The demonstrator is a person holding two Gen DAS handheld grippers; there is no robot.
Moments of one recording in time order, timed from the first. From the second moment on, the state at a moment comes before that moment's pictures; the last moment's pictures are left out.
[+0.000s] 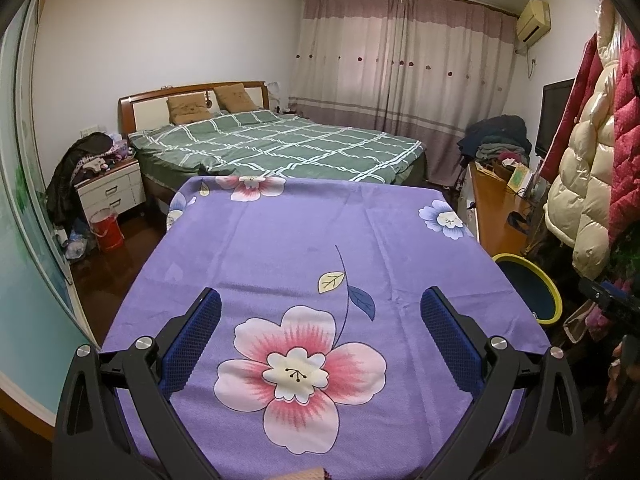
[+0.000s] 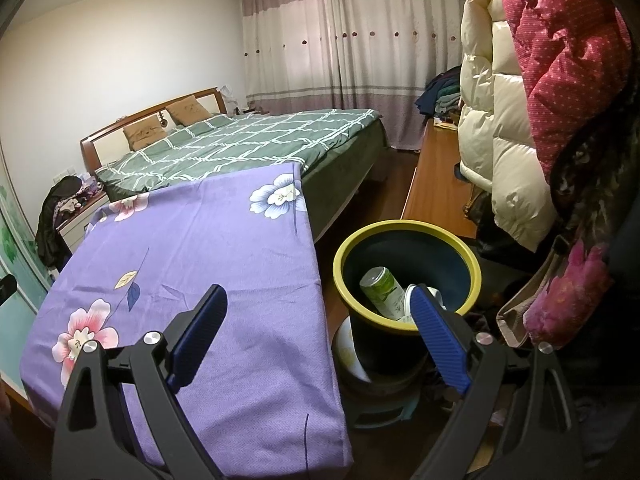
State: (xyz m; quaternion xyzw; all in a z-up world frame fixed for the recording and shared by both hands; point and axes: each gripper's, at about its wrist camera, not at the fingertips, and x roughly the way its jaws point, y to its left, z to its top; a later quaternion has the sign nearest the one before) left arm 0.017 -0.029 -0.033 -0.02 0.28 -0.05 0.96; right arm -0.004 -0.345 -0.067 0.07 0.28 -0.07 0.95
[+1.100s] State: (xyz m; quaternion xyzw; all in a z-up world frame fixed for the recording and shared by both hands) left arm 0.022 -0.034 -0.039 -0.01 0.29 -0.05 0.96; right arm -0.003 -0.341 -0.074 0.07 0.29 -0.07 0.95
